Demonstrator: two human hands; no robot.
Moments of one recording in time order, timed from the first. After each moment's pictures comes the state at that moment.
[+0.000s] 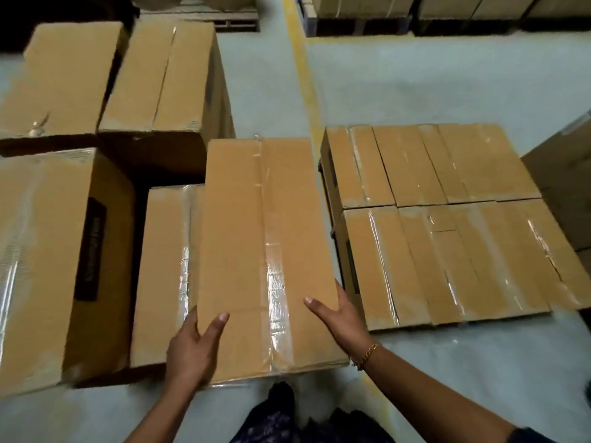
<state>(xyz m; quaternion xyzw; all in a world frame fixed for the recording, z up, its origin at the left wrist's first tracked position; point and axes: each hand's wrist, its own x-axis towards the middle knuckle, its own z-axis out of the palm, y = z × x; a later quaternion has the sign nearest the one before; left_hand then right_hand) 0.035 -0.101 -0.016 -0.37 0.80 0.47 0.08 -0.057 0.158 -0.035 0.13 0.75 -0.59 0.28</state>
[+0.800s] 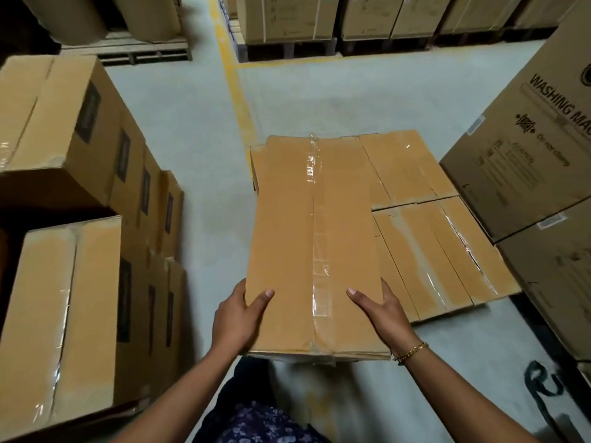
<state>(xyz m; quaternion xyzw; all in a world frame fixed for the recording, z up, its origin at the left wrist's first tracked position) -0.115 0.218 -0.013 -0.20 0.85 0.47 0.14 -0.123 0.506 0.004 0.21 0.79 -0.56 0.15</state>
